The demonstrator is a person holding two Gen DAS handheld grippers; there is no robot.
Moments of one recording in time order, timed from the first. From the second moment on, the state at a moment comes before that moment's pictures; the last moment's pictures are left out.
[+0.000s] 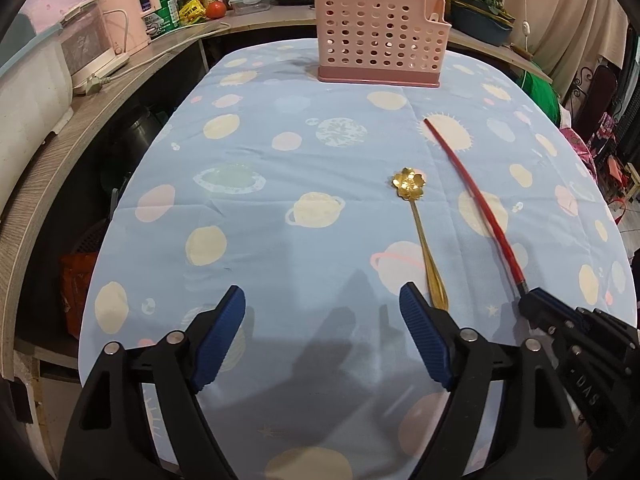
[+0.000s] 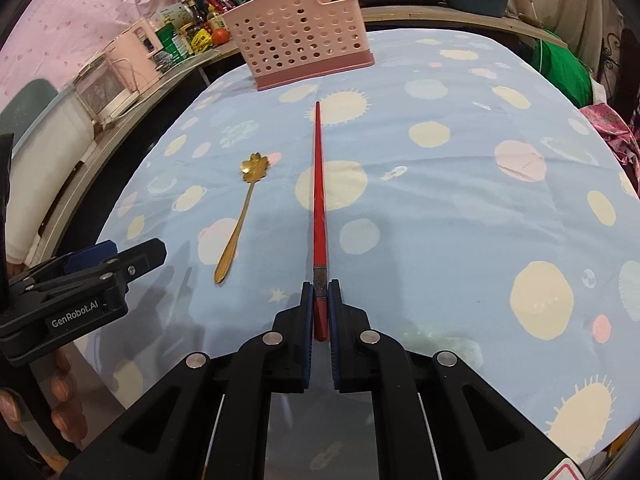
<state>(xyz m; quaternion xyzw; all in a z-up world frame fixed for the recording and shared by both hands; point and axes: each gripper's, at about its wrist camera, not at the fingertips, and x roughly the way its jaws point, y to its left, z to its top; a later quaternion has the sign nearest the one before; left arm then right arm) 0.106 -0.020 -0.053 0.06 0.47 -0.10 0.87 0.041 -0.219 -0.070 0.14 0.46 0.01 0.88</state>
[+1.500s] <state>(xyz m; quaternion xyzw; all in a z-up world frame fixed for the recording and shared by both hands) 0.099 -0.048 -0.001 0.02 0.44 -0.19 0.88 0.029 -0.239 -0.017 0.16 0.40 0.01 0.90</state>
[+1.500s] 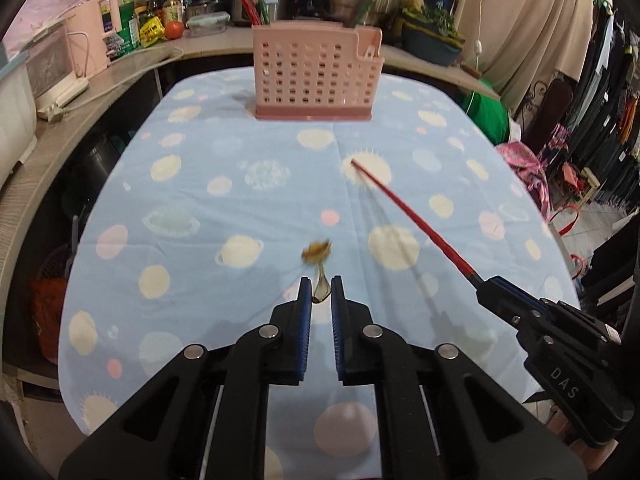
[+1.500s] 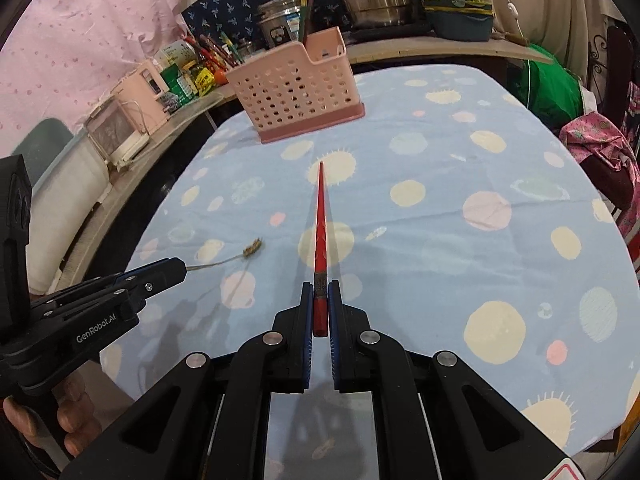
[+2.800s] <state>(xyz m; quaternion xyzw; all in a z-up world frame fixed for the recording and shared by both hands) 0.291 -0.059 0.199 -0.08 0.30 -0.21 0.93 0.214 -0.309 0.201 0.21 0.14 0.01 0.97</state>
